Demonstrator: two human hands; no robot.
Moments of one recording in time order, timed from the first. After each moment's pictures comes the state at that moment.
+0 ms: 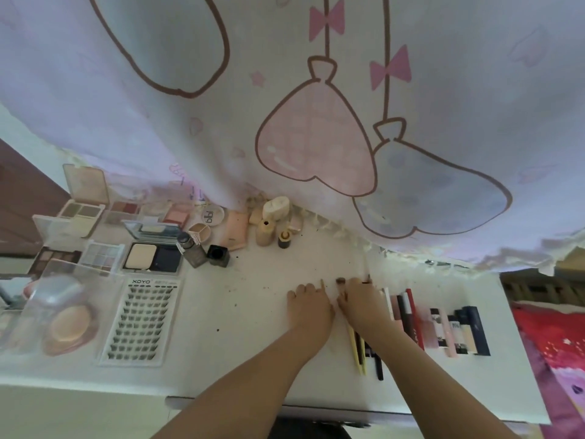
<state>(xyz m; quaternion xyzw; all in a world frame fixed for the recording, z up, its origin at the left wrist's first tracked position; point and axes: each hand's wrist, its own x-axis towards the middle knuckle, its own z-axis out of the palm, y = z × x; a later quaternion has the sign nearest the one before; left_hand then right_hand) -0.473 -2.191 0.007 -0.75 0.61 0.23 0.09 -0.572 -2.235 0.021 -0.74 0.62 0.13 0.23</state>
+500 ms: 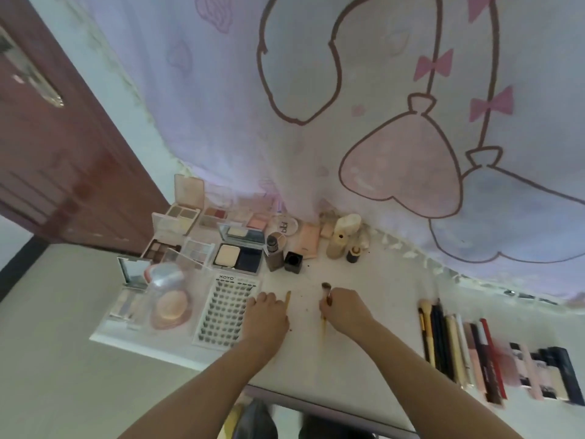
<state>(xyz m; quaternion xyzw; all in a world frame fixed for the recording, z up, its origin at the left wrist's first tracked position) -0.300 -2.097 0.016 -0.79 0.58 0.14 0.12 -0.431 -2.192 0.039 -0.76 0.55 0.13 0.33</state>
